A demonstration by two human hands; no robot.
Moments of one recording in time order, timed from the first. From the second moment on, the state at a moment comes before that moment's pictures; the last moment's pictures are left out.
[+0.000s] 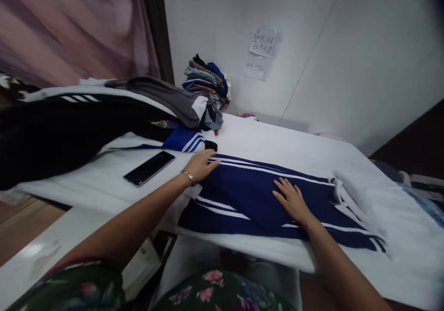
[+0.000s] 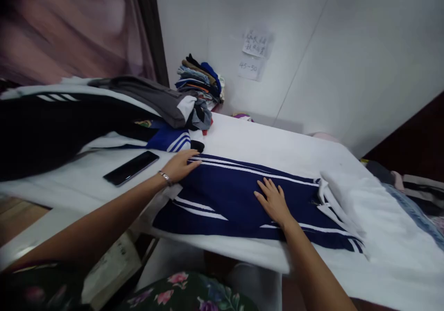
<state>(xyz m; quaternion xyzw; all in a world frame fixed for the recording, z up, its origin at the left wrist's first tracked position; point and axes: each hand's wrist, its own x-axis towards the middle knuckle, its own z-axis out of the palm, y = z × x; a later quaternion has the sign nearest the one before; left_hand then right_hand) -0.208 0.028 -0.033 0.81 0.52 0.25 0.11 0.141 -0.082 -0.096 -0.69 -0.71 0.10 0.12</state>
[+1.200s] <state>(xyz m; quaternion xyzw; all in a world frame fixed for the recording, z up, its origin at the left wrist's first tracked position) -0.276 -0.029 -0.049 0.64 0.71 0.20 0.23 0.057 -0.095 -0.066 -0.45 -0.86 0.16 0.20</state>
